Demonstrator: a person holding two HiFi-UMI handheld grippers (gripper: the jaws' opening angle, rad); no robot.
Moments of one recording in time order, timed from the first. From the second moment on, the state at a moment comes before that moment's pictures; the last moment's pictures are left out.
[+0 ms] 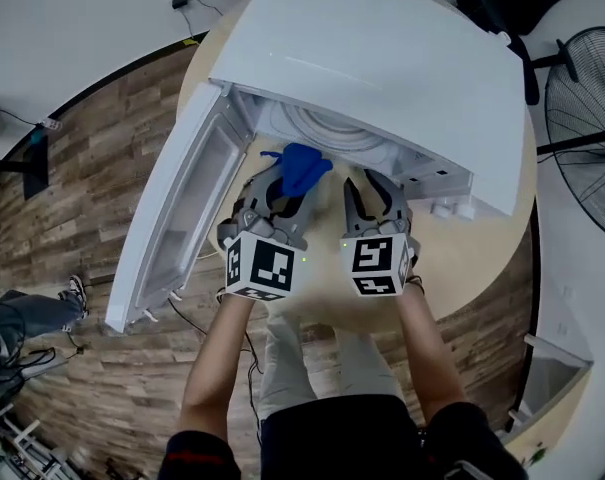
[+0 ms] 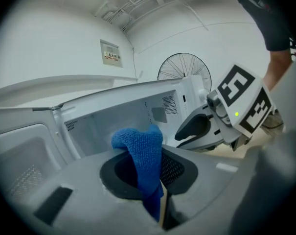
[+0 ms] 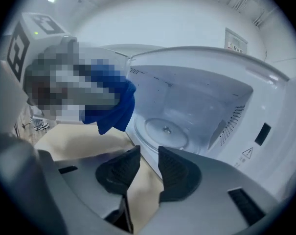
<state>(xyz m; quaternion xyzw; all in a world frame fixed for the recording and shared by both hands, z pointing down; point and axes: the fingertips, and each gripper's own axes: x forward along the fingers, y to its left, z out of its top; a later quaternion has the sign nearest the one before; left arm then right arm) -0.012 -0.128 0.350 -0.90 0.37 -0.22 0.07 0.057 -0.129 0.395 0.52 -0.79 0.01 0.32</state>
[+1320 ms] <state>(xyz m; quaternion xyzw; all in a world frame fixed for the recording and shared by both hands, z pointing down) -0.043 -0.038 0.122 -0.88 0.45 -0.11 0.06 0.069 -0.059 0.119 0.50 -0.86 -0.03 0.14</state>
